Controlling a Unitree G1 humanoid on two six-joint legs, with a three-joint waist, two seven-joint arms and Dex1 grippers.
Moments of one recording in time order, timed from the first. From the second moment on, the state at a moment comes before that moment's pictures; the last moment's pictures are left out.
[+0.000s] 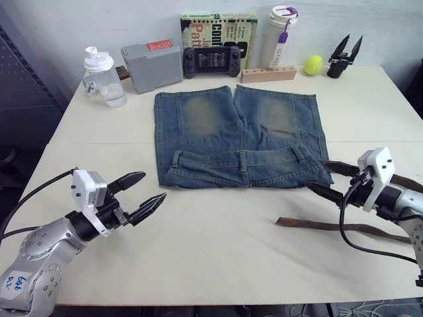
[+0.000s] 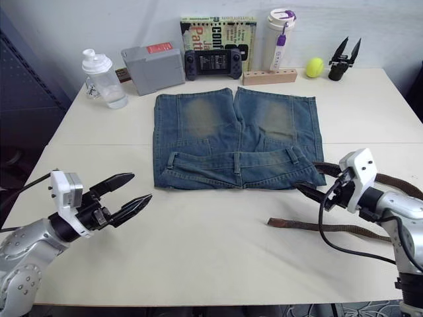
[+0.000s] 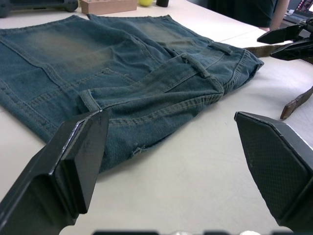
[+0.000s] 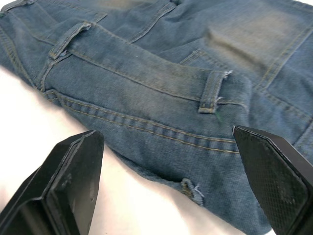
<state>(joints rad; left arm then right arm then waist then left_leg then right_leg) 0.12 0.61 0.36 -0.54 -0.73 0.49 -0.65 -0.13 -0.81 -0.33 -0.13 0.53 0.49 0.88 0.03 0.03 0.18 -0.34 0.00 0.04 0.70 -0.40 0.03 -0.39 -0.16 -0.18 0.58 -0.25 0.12</state>
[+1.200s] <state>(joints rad) 0.09 0.77 0.20 -0.62 -0.72 0.49 -0.92 -0.10 -1.13 -0.01 0.01 0.21 0.17 1.29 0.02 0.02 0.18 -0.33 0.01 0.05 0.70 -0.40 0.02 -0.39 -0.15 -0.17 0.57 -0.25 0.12</state>
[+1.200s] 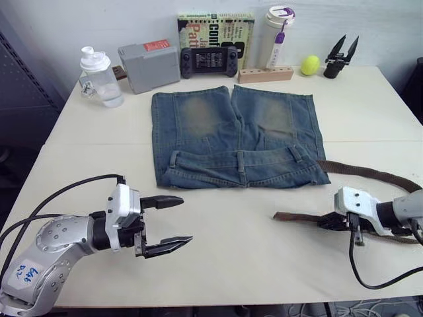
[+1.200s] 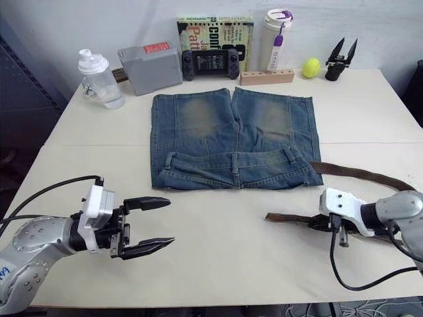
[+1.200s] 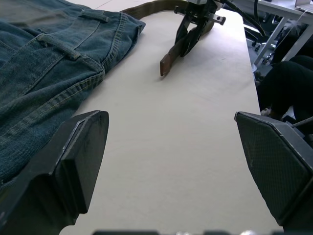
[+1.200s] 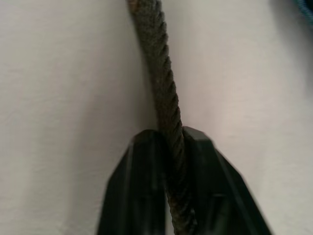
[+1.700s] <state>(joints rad) -0.39 0.74 0.00 -0.30 -0.71 0.55 -1.12 -0.34 -0.96 0.12 -0.31 0.36 0.42 1.26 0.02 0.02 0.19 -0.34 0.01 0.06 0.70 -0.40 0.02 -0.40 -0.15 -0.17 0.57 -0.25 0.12</state>
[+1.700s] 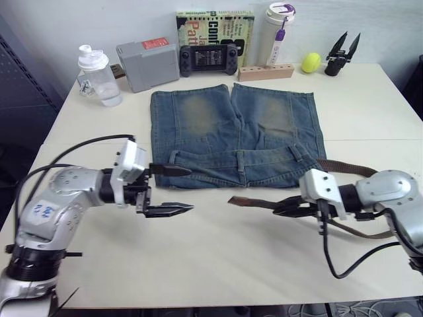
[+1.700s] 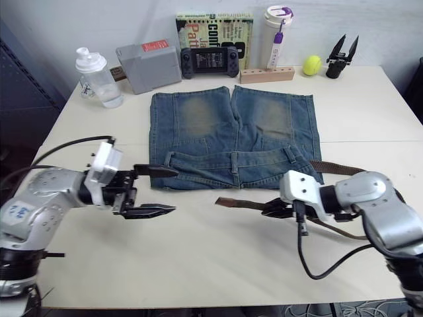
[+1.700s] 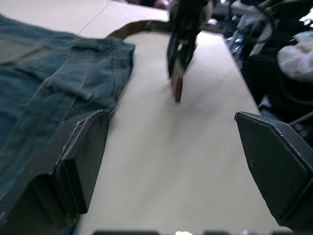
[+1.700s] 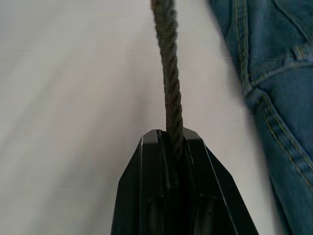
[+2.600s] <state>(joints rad) -0.47 0.59 -0.14 -0.18 -0.58 0.52 -1.15 -0.40 -0.92 0.17 -0.43 0.38 0.53 1.21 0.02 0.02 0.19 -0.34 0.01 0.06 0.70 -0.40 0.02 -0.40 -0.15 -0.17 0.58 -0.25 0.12</state>
